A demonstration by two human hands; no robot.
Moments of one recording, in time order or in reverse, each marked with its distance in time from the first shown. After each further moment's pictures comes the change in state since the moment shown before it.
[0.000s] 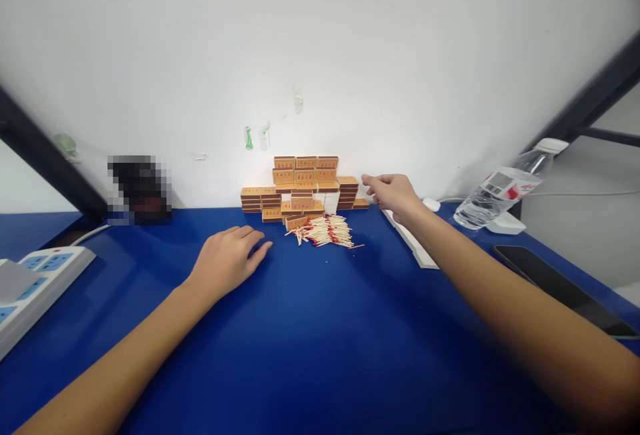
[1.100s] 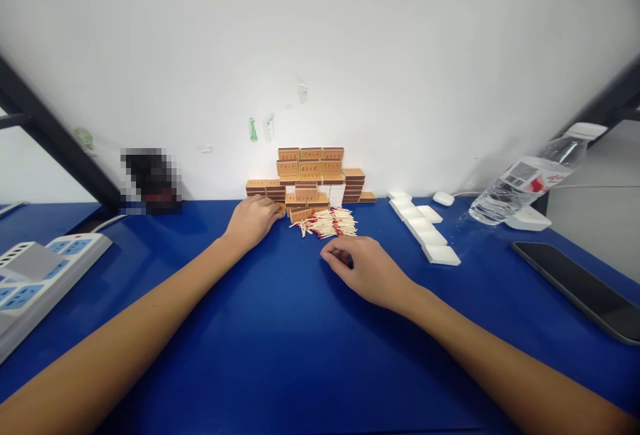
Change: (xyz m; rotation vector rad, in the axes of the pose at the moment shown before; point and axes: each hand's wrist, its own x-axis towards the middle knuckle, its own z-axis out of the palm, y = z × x) left_hand 0.063 -0.007 0.033 -0.004 -0.016 0.039; right_hand -0.143 -0.003 0.029 0.004 -0.423 -0.559
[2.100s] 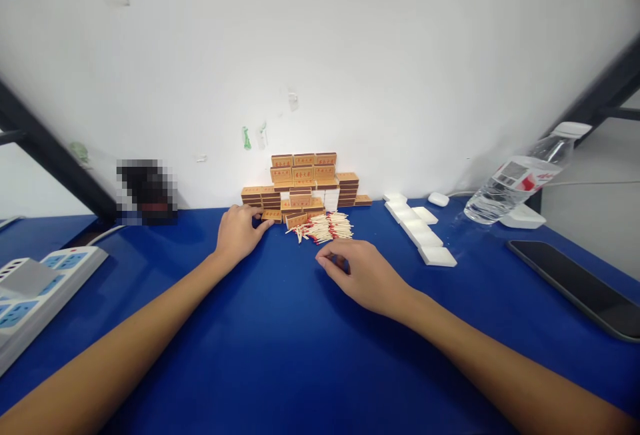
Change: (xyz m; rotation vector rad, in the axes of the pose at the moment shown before) left_hand -0.010 -0.005 0.006 -0.235 0.090 -0.332; right_hand -0.001 -0.003 -0.003 0.037 0.053 -0.064
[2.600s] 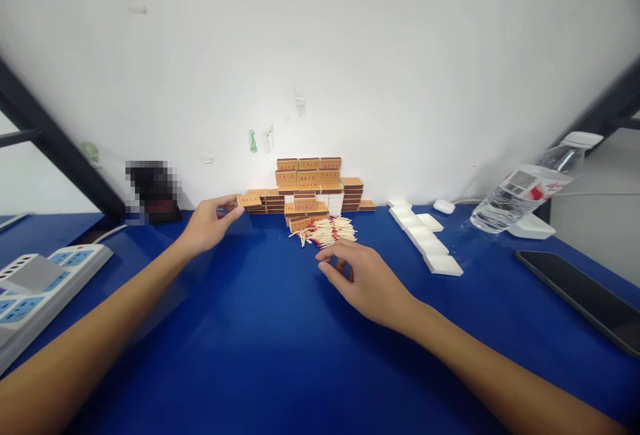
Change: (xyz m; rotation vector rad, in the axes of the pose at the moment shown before) left_hand 0.001 -0.039 -0.053 -0.502 -0.013 -0.184; right_hand -0.003 0.000 0.006 0.092 0.044 0.026
